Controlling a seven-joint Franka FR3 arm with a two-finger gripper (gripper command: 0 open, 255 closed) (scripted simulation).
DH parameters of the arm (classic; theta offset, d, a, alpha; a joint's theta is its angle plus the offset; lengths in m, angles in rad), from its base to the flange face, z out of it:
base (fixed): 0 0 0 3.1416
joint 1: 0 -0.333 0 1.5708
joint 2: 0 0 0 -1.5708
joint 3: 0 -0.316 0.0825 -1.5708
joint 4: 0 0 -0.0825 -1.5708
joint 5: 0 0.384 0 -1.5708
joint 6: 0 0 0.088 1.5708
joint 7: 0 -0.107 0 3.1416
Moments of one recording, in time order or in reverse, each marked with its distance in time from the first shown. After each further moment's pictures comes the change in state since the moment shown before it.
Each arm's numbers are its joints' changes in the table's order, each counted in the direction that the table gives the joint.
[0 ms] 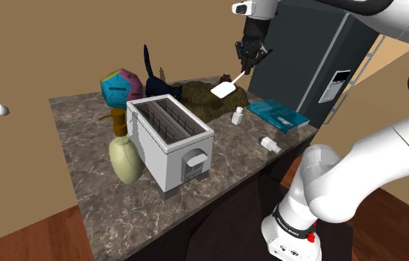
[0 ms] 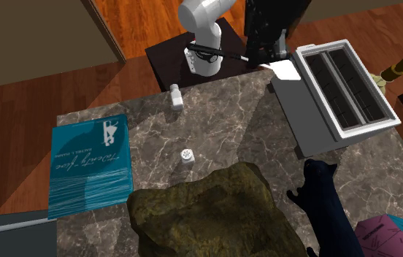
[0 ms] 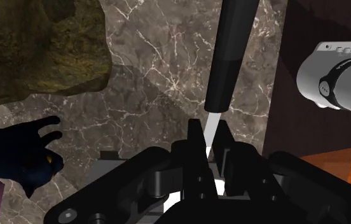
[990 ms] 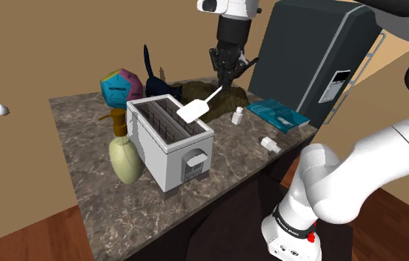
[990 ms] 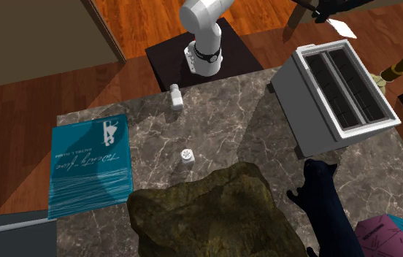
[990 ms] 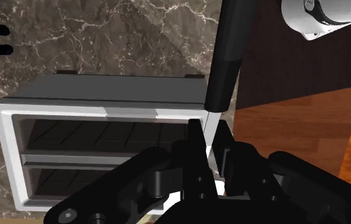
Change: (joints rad) arm -0.089 -0.040 -0.312 -0.067 0.157 0.029 -0.386
